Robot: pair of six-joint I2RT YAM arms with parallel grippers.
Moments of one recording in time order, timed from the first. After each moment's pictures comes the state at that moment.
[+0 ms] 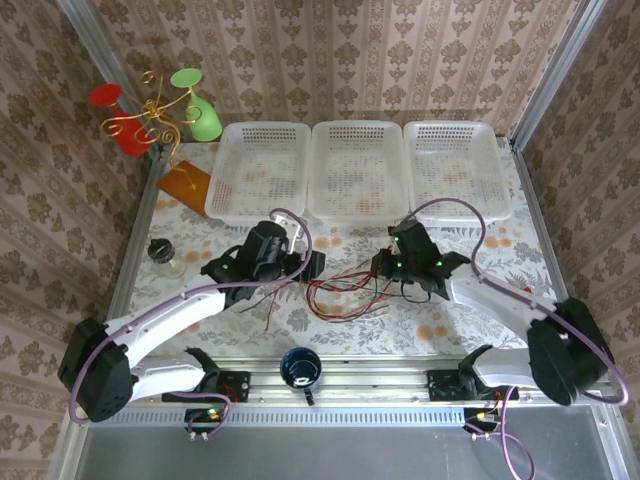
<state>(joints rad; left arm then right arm) -0.79 1.16 0.77 -0.23 0.07 -0.37 0.53 1.24 0.70 -0.27 -0.16 0.72</state>
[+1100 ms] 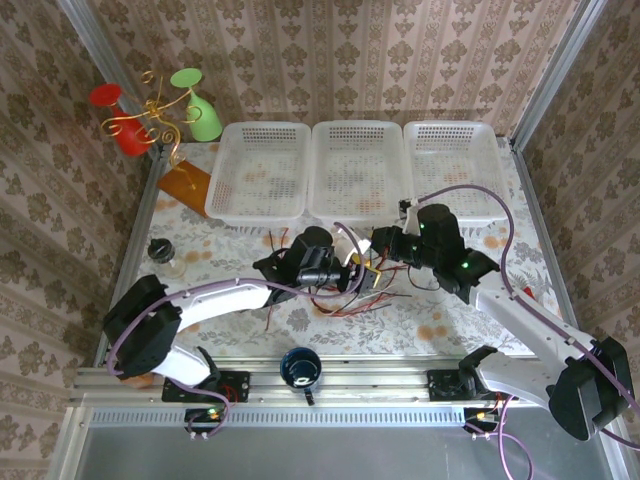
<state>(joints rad) -1.00 1.48 0.85 0.17 0.36 -0.29 0.47 1.08 0.77 -0.18 -0.33 0.81</state>
